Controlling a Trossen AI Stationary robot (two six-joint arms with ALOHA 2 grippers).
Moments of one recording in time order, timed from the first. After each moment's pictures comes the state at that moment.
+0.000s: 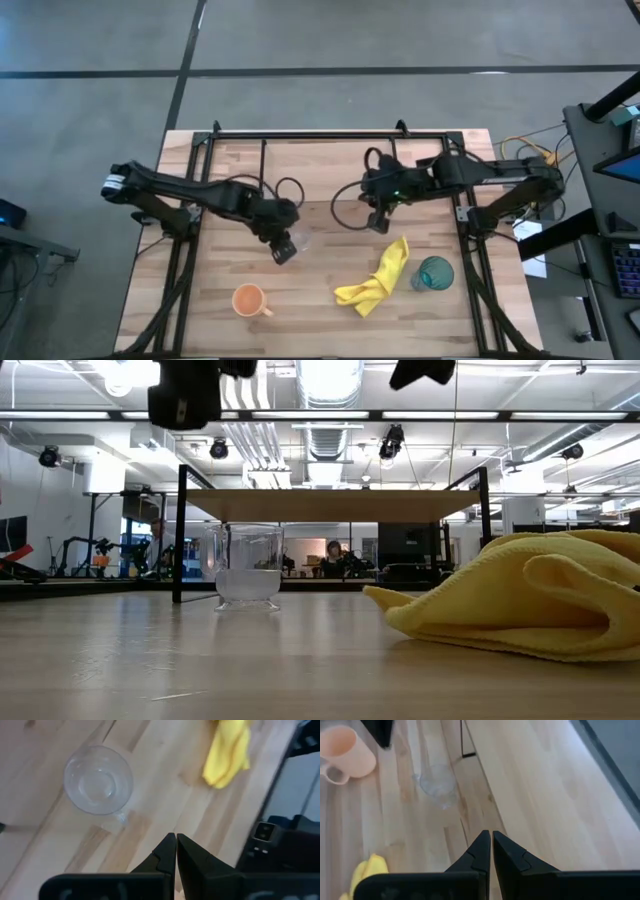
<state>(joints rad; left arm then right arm) -0.16 1.45 1.30 -0.89 0.13 -0.77 0.10 1.43 1.51 -0.96 0.23 0.24</state>
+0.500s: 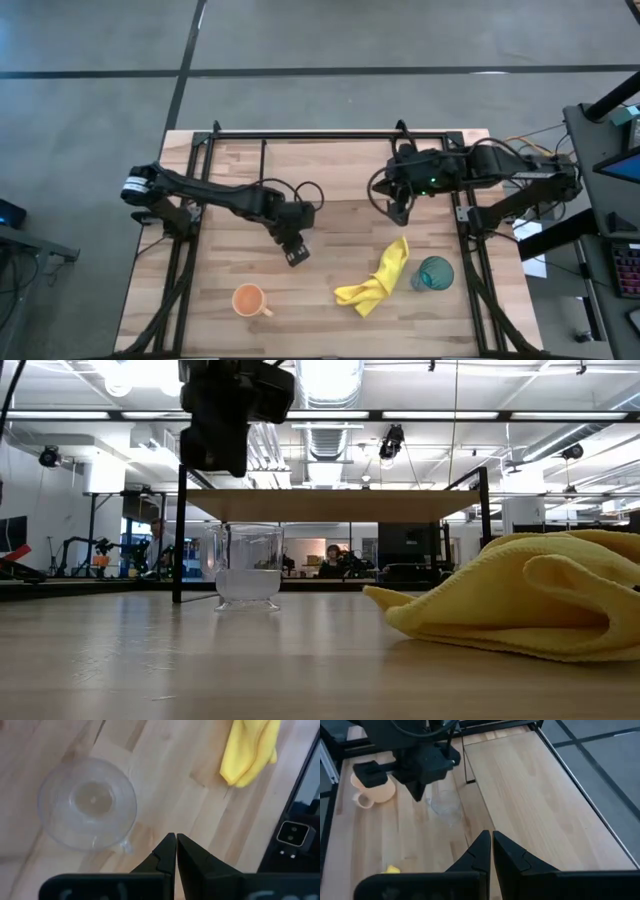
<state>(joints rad) -0.11 1.61 1.30 -0.81 0.19 -0.64 0.10 1.28 1.51 -0.95 0.23 0.24</state>
